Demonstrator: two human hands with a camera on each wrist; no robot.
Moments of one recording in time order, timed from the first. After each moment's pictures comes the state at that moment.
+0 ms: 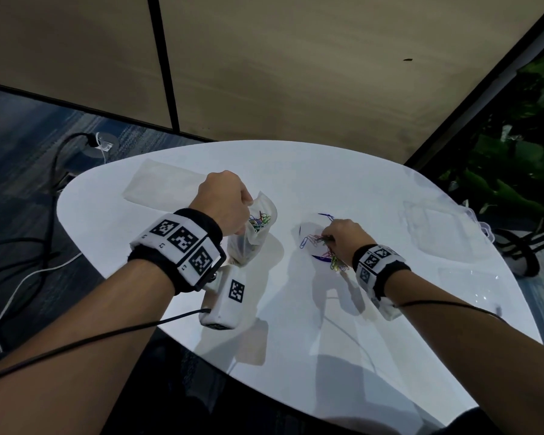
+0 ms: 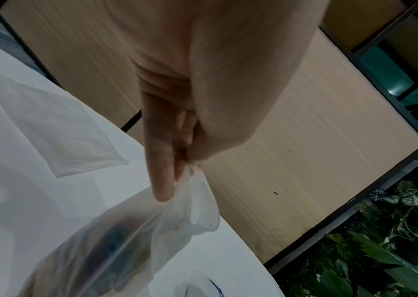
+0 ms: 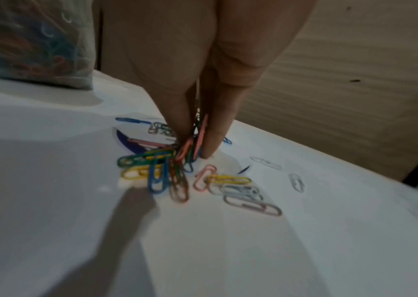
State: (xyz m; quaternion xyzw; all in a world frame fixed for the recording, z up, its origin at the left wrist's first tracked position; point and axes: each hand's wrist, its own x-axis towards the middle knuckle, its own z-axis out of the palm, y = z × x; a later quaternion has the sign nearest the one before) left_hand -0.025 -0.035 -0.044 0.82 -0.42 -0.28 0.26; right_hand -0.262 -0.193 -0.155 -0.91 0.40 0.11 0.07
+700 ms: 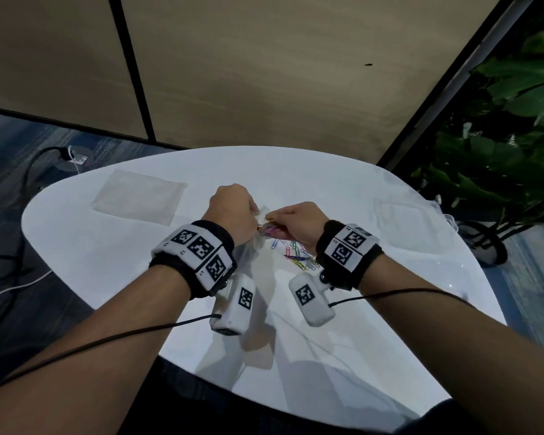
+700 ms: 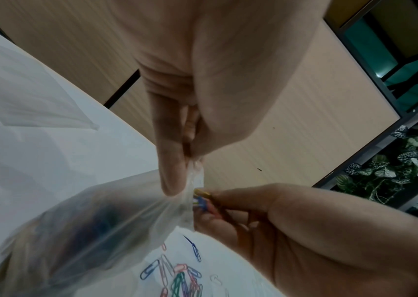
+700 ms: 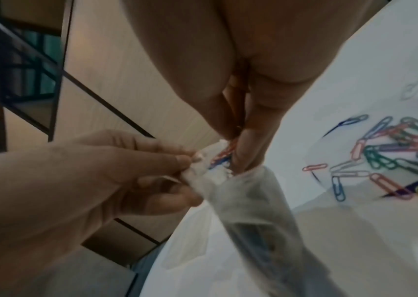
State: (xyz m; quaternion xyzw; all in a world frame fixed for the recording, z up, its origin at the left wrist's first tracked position) left_hand -0.091 -0.058 -0.039 0.80 -0.44 -0.29 0.28; right_hand -0.217 -0.139 -0.064 -0.54 0.52 -0.15 0.64
